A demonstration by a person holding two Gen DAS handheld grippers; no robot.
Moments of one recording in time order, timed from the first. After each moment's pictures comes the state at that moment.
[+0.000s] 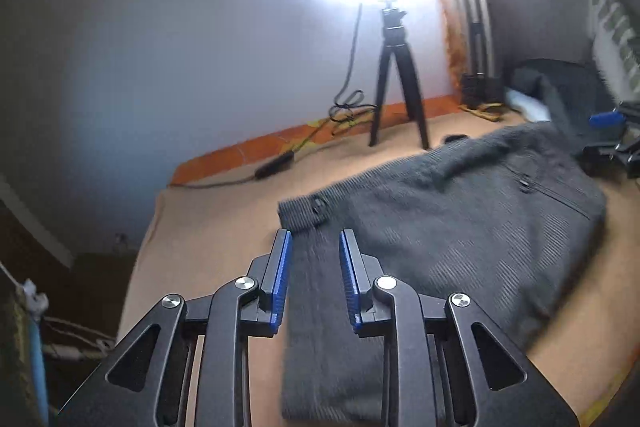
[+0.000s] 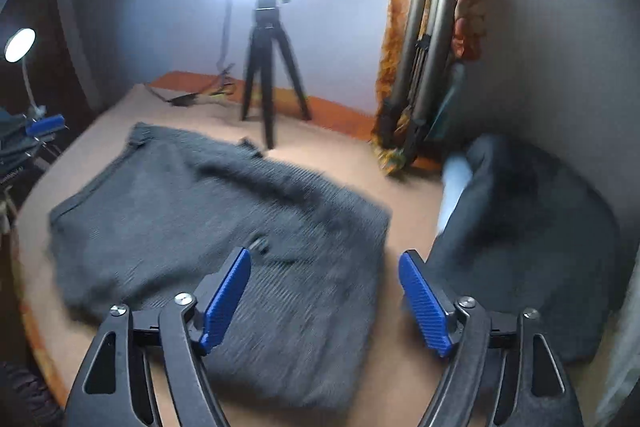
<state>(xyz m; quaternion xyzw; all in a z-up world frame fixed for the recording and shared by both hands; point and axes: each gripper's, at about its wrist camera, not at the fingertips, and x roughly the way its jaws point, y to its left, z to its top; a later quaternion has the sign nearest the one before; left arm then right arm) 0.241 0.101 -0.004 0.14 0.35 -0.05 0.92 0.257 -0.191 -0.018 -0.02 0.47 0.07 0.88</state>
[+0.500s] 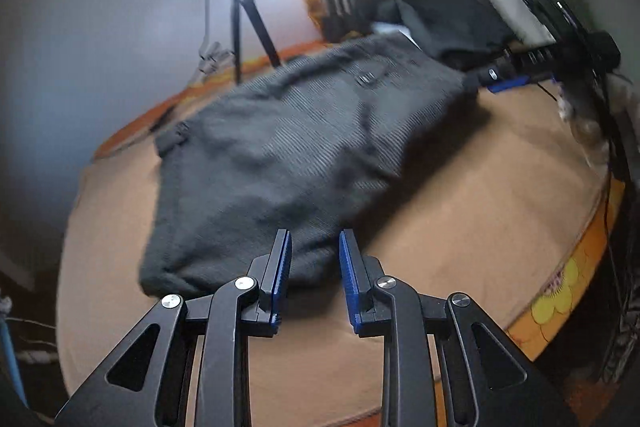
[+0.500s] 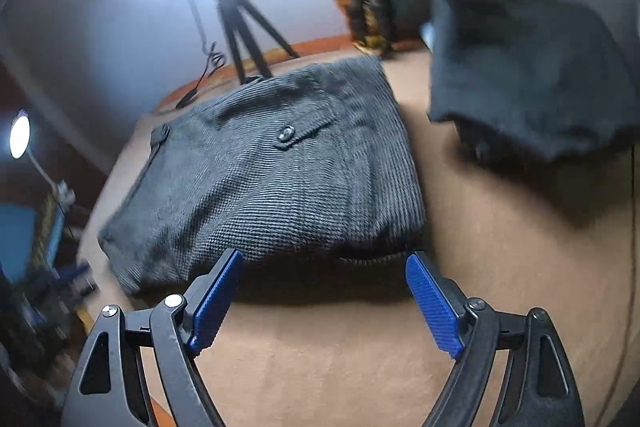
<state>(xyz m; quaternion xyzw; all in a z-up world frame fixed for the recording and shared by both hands) 0.140 0.029 -0.061 0.17 0.40 -0.19 0.88 0.177 -0.206 -0.069 0.20 0.51 0.04 0.84</state>
